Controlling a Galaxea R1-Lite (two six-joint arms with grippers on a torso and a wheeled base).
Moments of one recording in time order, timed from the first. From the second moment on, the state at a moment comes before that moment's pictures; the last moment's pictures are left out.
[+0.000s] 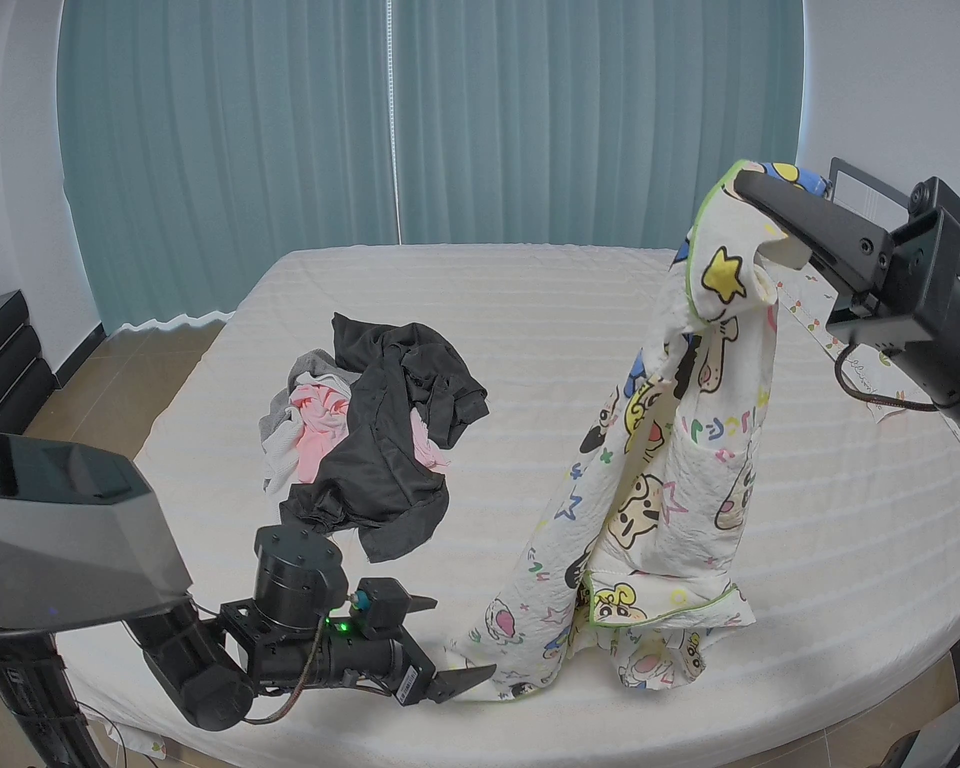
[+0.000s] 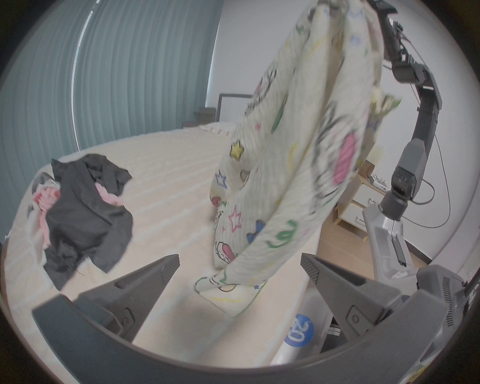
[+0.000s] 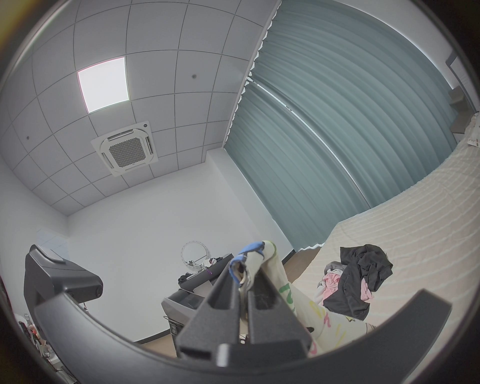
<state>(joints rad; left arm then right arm) -0.61 2.09 -0.38 -1.11 -0.34 0.11 0.62 1.34 -0.80 -0.90 0.40 0.63</state>
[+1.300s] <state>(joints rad) -0.65 2.33 -0.45 -1.33 -0.61 -0.26 0.60 1.41 -0.85 -0.90 0.37 0.63</state>
